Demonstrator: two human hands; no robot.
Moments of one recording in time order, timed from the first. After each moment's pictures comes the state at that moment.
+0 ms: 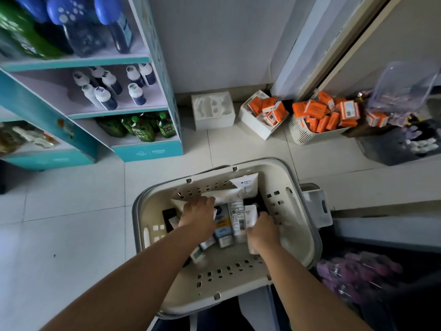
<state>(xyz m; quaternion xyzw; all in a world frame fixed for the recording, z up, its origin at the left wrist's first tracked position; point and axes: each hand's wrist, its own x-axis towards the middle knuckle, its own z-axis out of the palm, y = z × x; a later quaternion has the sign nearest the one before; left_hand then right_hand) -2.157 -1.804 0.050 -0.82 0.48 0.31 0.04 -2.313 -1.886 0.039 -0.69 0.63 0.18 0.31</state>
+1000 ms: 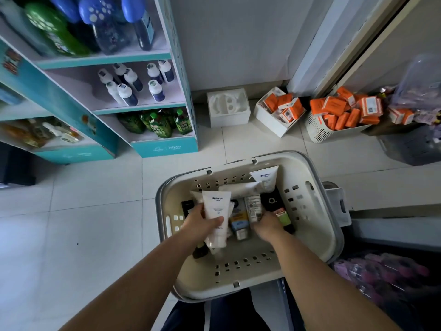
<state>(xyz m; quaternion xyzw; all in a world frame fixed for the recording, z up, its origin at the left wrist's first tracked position) -2.149 -1.748 0.070 -0.78 0.04 0.53 -0.34 -2.297 -1.878 0.030 -0.66 0.57 0.22 0.44</state>
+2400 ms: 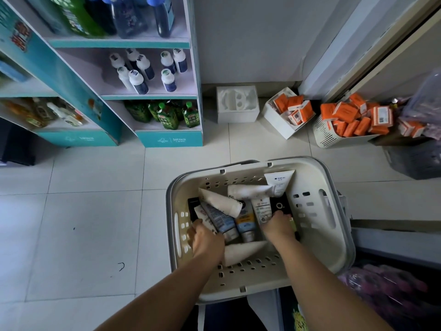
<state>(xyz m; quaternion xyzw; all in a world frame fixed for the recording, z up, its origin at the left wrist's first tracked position) -2.188 -1.734 0.062 -0.84 -0.08 0.46 -0.28 -2.289 -1.880 0.023 -0.67 0.63 0.23 0.32</state>
